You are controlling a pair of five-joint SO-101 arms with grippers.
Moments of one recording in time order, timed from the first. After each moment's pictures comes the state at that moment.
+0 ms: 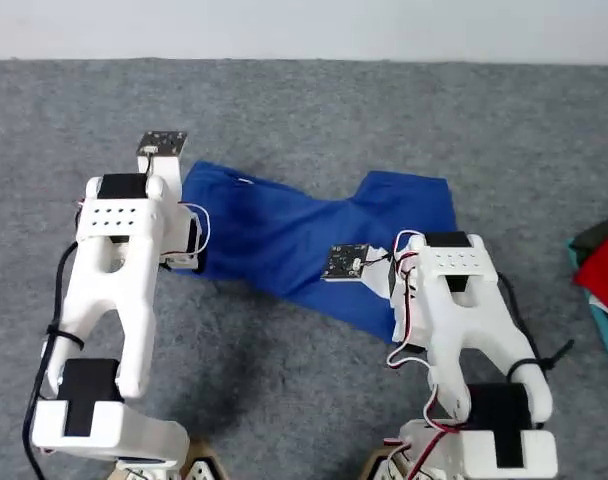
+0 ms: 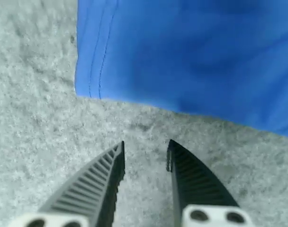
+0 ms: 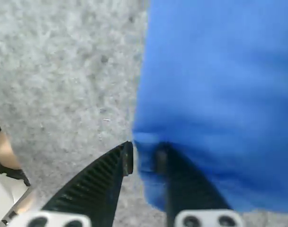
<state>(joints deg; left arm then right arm) -4.6 1.8 13.2 84.9 5.9 -3.5 -6.0 39.1 72.5 71.5</state>
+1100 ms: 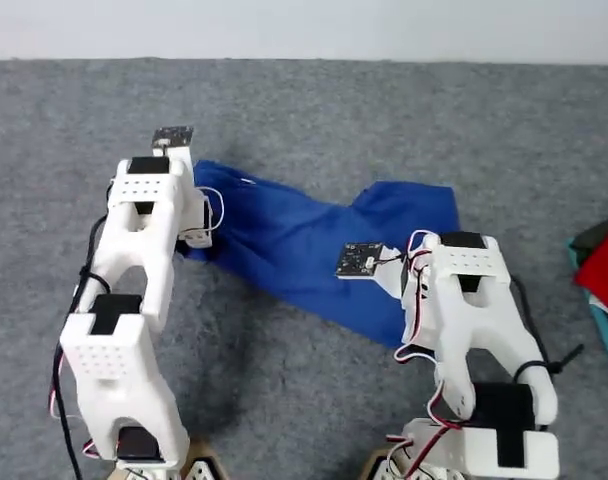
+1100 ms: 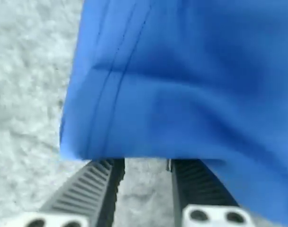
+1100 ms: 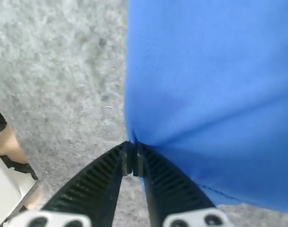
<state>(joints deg) -4.1 28.7 -5.0 79.2 11.7 0.3 -6.0 38.9 74.7 72.2</state>
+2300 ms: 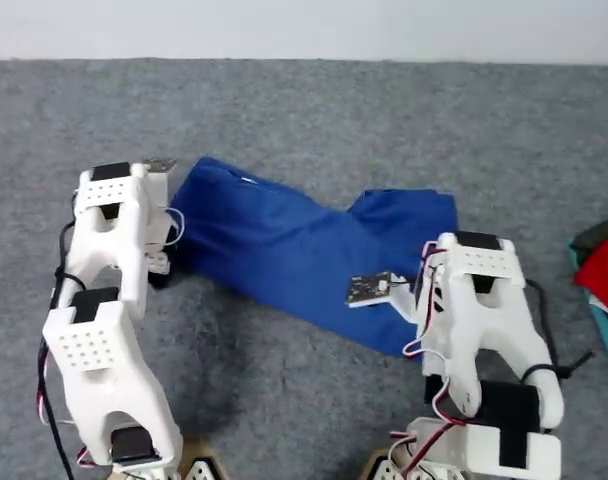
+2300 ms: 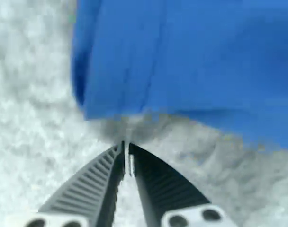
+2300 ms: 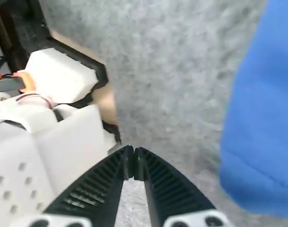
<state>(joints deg) -13.3 33.9 -7.2 90.5 -5.3 5.2 -5.8 38.9 94.9 85.1</state>
